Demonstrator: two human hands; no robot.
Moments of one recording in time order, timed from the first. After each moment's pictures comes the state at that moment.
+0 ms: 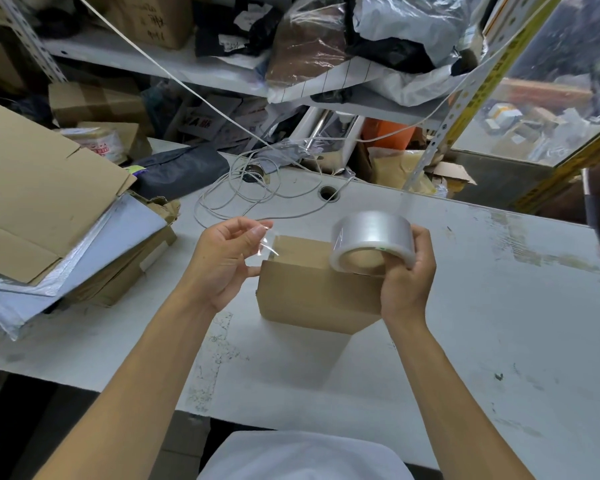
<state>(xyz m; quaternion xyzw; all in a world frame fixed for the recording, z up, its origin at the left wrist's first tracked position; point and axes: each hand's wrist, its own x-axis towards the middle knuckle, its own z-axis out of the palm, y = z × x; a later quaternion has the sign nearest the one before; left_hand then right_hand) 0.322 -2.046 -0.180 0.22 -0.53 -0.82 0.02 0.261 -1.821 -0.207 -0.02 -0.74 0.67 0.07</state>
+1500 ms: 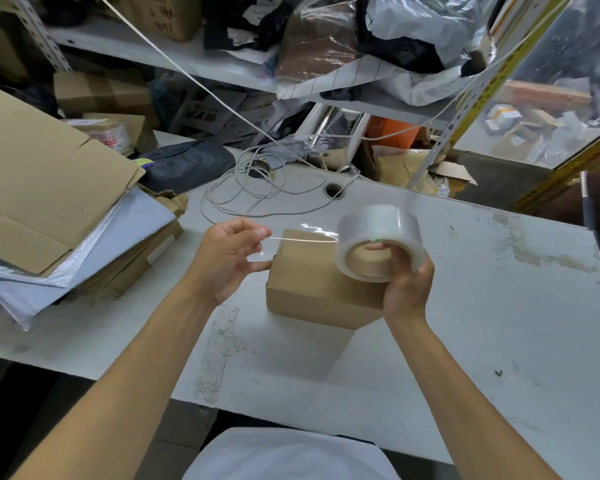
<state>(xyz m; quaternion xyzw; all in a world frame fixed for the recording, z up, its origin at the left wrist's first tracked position) 0.328 -2.071 -0.195 0.20 -0.51 -0.83 -0.02 0.267 -1.832 -0.215 -0.02 -0.71 0.70 0.08</state>
